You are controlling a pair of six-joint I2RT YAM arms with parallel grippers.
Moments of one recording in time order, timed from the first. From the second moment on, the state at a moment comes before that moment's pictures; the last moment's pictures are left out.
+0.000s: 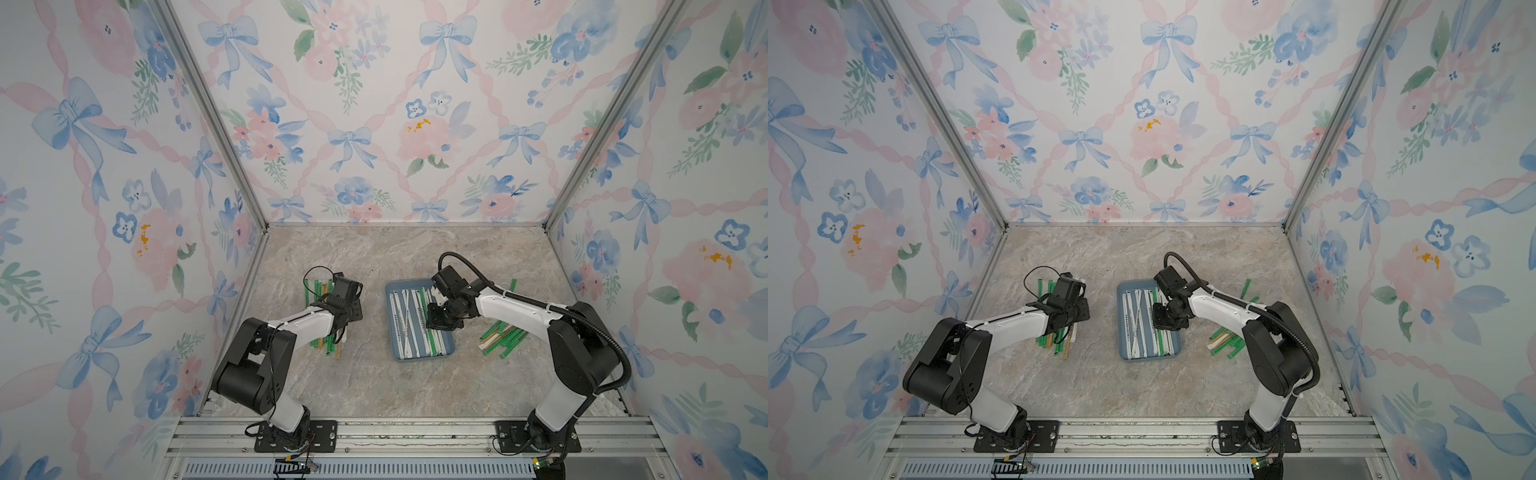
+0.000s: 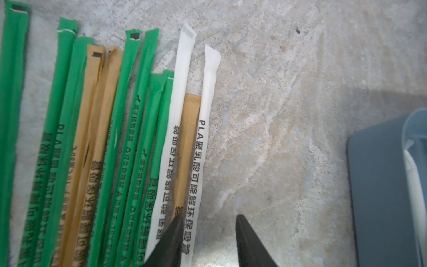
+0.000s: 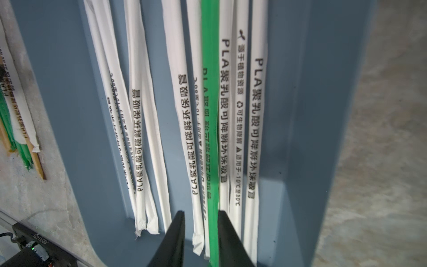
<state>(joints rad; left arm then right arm) -0.38 1.57 0.74 -0.13 -0.20 -0.49 0.63 1.74 1.15 -0.66 -0.20 0.59</state>
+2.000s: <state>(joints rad) -0.74 1.55 0.84 -0.10 -0.13 -0.74 -0.06 1.35 0.92 -0.75 -0.13 0.43</state>
